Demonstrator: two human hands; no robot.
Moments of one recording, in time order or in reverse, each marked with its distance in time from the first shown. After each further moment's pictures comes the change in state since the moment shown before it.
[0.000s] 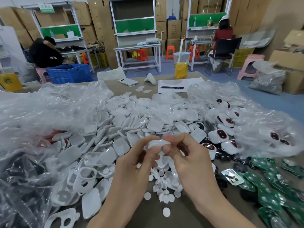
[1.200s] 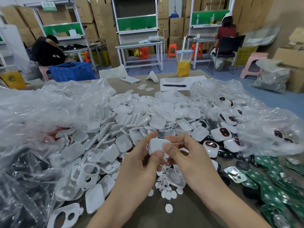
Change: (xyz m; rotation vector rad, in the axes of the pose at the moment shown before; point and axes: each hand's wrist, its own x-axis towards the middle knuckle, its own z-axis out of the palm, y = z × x) left_hand -0.003 0.004 -0.002 -0.078 -0.119 -0.206; right_hand 0.004 0.005 -0.006 0.084 -0.099 0.183
